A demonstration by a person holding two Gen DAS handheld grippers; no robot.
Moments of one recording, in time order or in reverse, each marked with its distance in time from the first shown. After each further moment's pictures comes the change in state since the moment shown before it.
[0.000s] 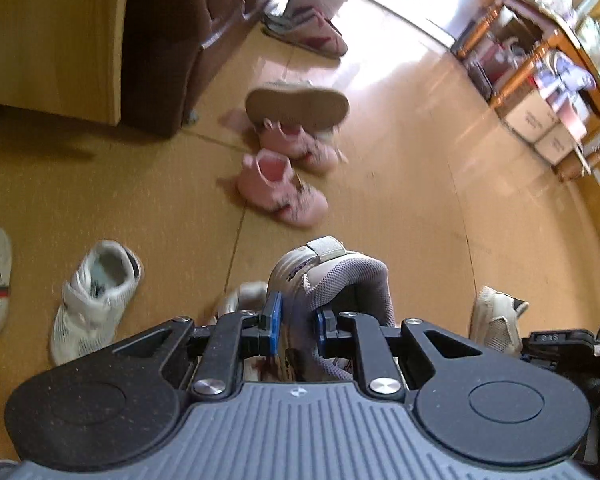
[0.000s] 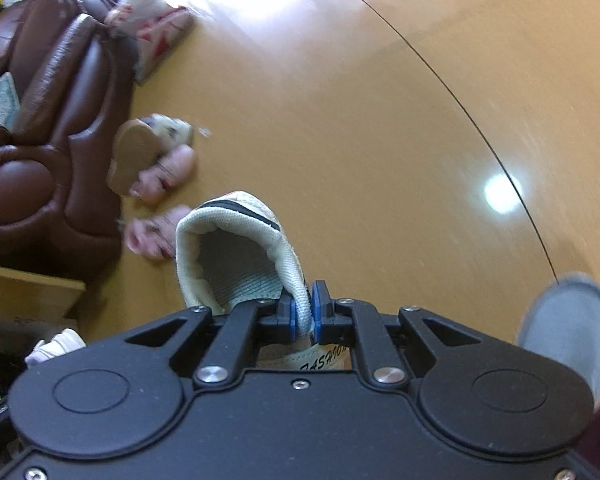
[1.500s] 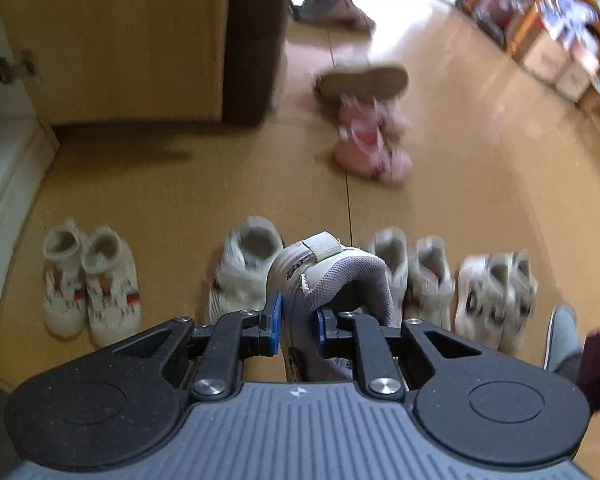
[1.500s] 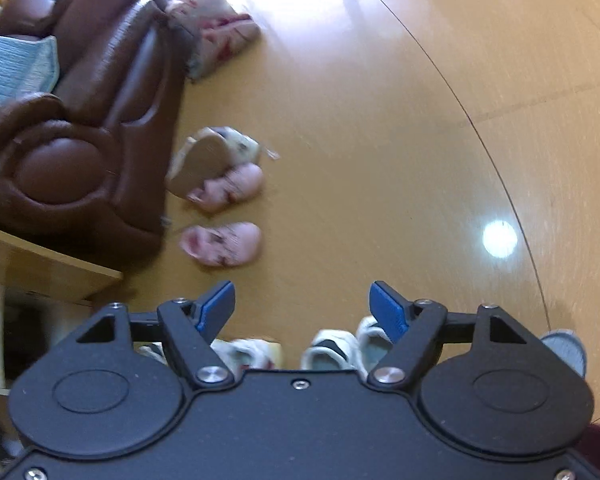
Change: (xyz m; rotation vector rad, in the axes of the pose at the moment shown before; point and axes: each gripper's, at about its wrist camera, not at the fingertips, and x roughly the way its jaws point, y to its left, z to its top) left arm -0.056 0.098 -0.022 0.181 0.099 0.133; right arm -0.078 0.132 0.039 -0.218 -0.048 0.036
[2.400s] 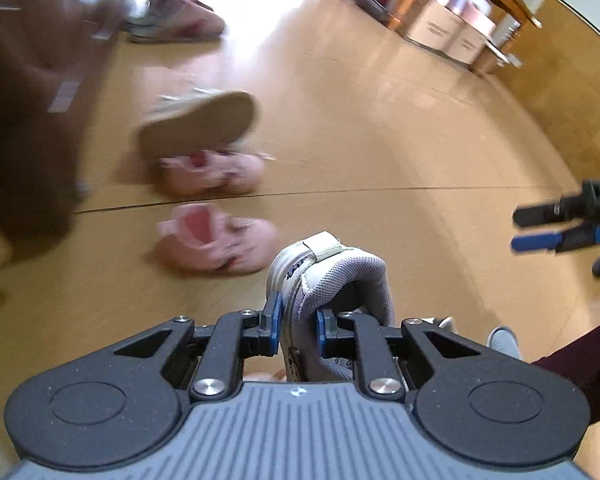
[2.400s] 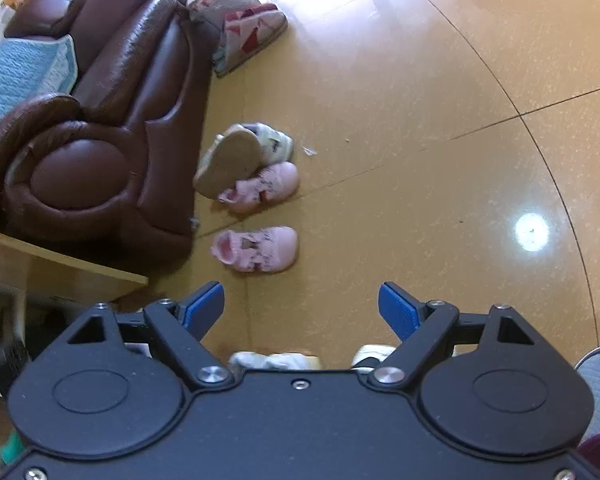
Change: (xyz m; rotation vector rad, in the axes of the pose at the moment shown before) left arm 0.127 -0.110 0.157 0.210 -0.001 -0.357; right arm 0.068 -0.010 -0.009 0.050 0.048 0.044
